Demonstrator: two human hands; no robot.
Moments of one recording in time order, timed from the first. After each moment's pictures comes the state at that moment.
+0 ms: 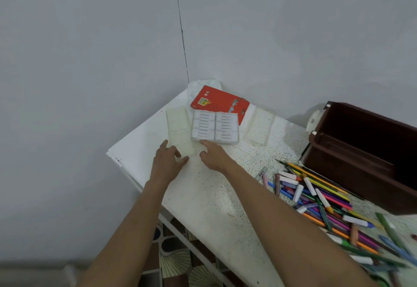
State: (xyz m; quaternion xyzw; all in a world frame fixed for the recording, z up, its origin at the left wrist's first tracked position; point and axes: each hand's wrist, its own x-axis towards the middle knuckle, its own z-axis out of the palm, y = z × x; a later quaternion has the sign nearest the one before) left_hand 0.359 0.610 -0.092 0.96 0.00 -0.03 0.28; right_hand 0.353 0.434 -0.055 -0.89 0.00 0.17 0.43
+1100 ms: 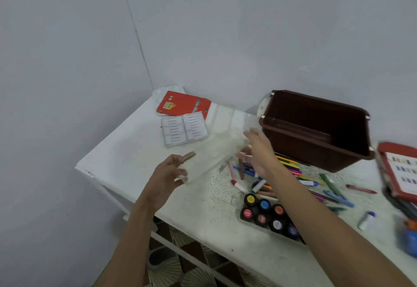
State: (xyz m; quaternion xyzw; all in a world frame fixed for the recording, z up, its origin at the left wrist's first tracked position) left_hand 0.255 0.553 -0.020 0.58 -0.06 -0.27 0.77; right_hand 0.242 0.293 0.002 -0.58 0.29 -0.04 0.76
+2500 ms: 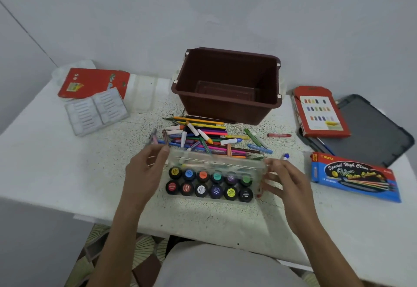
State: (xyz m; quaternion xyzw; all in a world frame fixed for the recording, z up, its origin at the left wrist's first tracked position) left_hand 0.166 0.401 -0.010 0.85 -0.10 -0.12 0.51; right_hand -0.021 0.184 -0.017 -0.62 0.35 -0.21 0.67
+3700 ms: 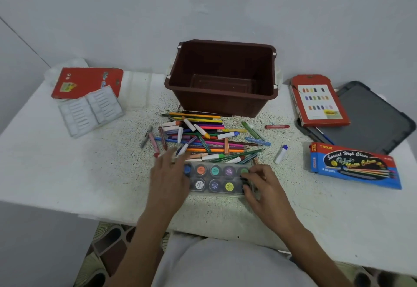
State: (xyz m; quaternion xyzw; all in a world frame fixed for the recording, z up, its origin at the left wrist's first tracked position) left_hand 0.140 0.379 -0.060 0.93 -0.31 -0.06 0.19; right_hand -0.027 0.192 -0.085 -0.93 0.16 -0.16 0.30
